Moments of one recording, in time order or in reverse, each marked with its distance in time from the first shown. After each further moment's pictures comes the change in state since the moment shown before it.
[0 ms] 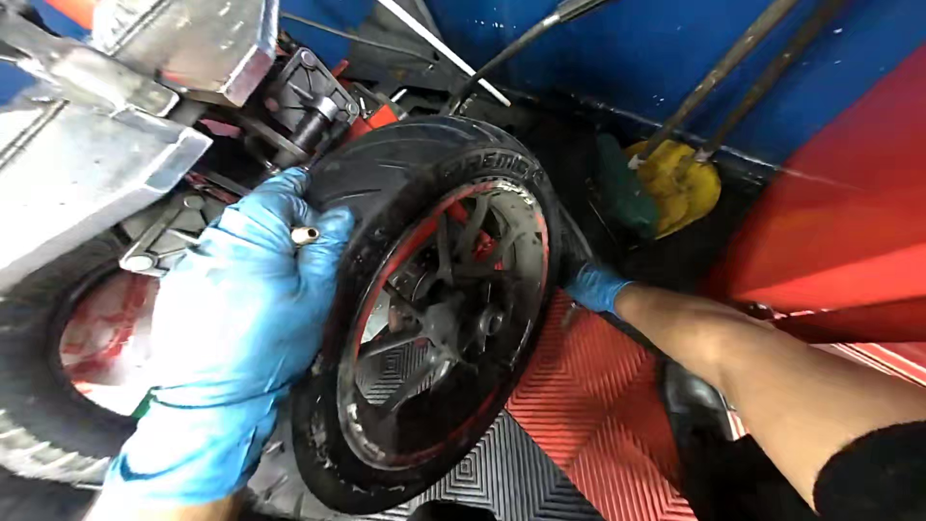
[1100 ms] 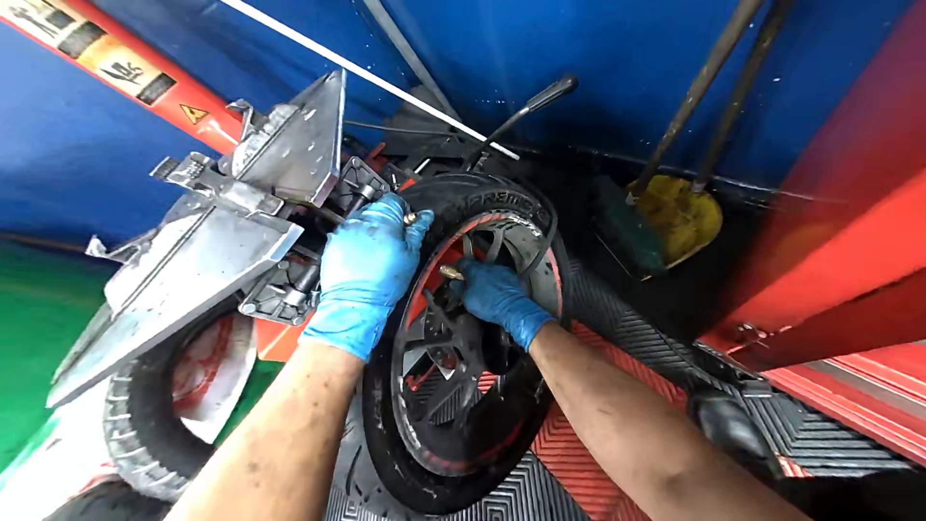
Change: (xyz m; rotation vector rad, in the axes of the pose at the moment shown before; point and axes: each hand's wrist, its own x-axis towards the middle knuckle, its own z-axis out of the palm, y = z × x) left_hand 0.092 0.113 -0.053 -0.047 -0.243 -0.013; right_hand -0.033 -0.144 -0.232 0.771 0.594 0.014
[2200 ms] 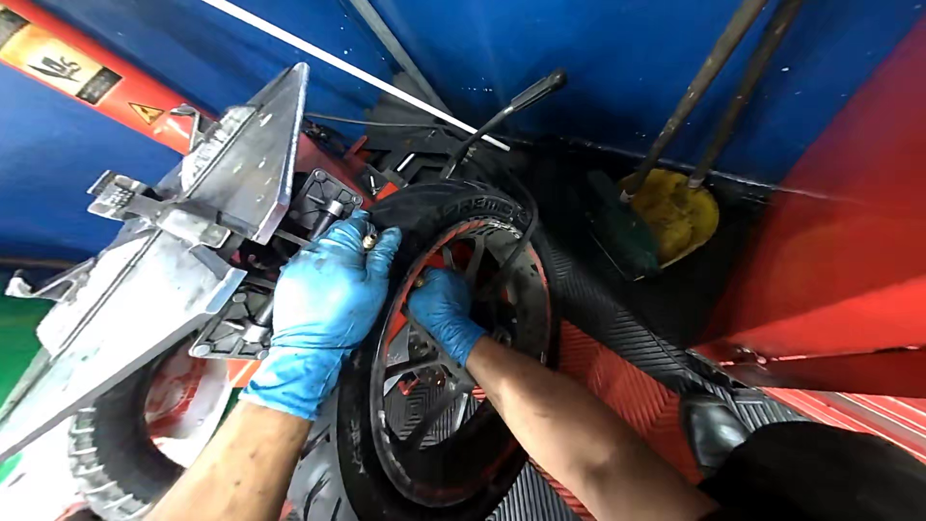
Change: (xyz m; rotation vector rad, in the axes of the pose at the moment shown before) left_hand 0.010 -0.003 0.002 -0.044 -0.047 -0.040; right_hand 0.035 -0.044 0.024 0.419 0.155 0.283
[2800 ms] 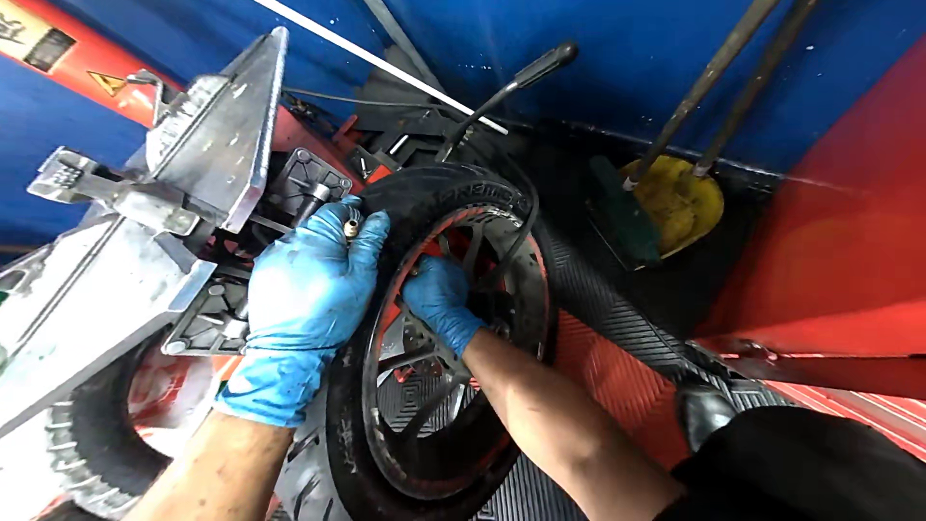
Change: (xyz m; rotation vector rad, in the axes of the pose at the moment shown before) left_hand -0.002 -0.005 0.002 -0.053 0.044 0.002; right_hand 0.006 0.005 0.007 0.000 0.039 -0.046
